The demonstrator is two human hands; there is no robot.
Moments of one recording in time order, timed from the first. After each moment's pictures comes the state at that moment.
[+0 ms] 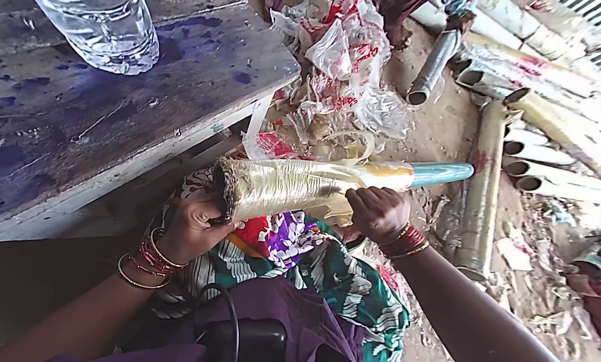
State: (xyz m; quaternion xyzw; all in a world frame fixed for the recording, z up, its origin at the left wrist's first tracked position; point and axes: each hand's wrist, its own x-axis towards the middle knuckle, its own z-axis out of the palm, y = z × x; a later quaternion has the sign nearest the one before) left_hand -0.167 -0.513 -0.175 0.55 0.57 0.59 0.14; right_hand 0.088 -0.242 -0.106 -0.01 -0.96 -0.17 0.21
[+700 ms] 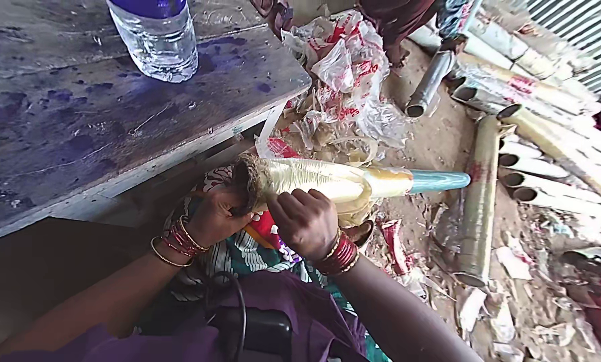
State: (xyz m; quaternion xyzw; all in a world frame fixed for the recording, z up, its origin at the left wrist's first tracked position) left_hand -0.166 -0.511 -0.168 0.56 0.58 0.58 0.12; right_hand -0.017 -0.380 -0.088 0.06 -0.95 -0.08 0.30
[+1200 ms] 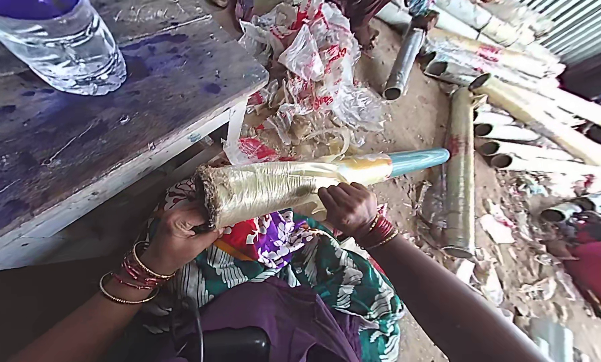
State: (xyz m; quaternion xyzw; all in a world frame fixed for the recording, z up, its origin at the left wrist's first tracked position) left_hand -0.170 -0.514 -0.176 0.54 0.57 0.59 0.17; right_hand 0.078 -0.260 -0.110 0.00 -0.96 -0.16 0.24
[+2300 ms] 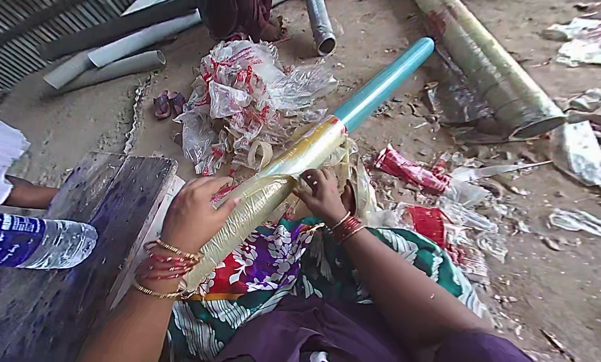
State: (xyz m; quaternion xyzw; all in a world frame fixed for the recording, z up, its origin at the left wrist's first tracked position) left_hand -0.116 -0.358 -0.025 0.74 0.65 0.17 0.02; right_hand 0.123 -0.263 -0.167 -0.47 -0.71 0.35 0.39
